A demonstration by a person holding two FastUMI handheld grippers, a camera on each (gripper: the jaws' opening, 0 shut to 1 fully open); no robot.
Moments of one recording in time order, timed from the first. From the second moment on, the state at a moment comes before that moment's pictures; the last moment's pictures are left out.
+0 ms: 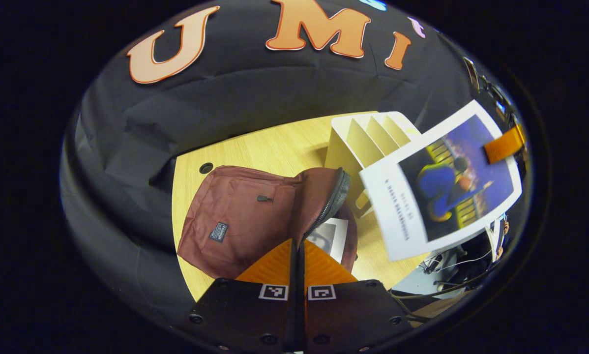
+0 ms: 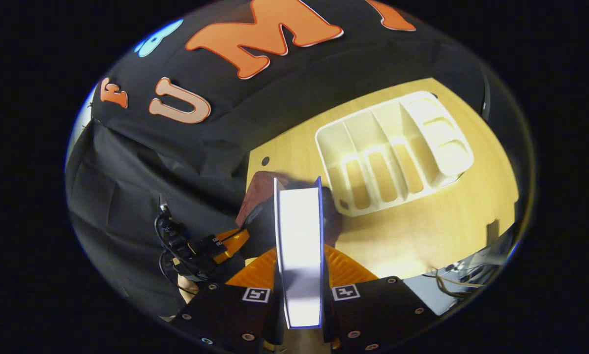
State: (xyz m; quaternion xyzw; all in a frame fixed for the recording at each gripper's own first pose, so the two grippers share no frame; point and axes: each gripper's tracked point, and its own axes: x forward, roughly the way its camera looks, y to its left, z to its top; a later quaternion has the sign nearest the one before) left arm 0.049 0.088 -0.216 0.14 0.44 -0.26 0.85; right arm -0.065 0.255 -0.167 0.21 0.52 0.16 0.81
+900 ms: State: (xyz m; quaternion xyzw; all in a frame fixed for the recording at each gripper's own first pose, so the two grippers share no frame) left arm 0.044 0.067 -0.195 0.18 0.44 -0.27 0.84; right arm -0.021 0.369 -0.332 0.41 0.47 0.13 0.77
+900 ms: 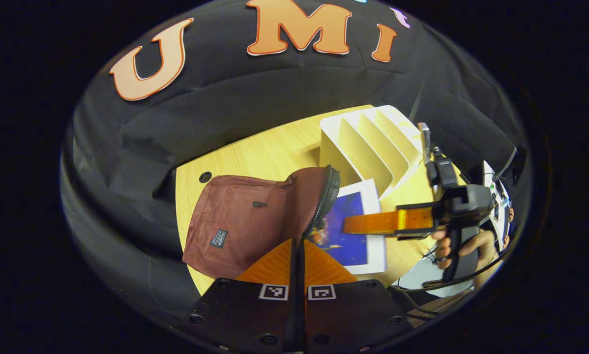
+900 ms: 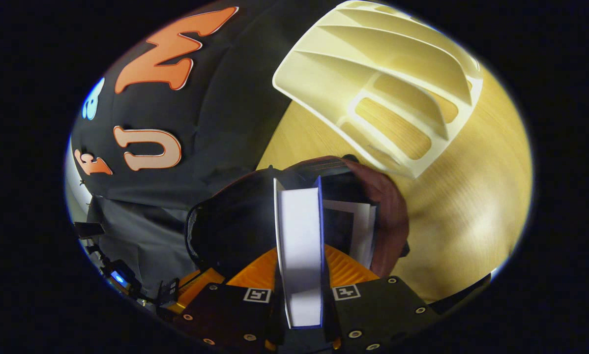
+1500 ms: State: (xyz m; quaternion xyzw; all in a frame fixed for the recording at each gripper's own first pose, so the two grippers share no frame) left arm 0.033 0.059 -0.188 0.17 0.43 -0.28 0.84; right arm 0.001 0.398 -0.364 0.42 0.46 0.10 0.78
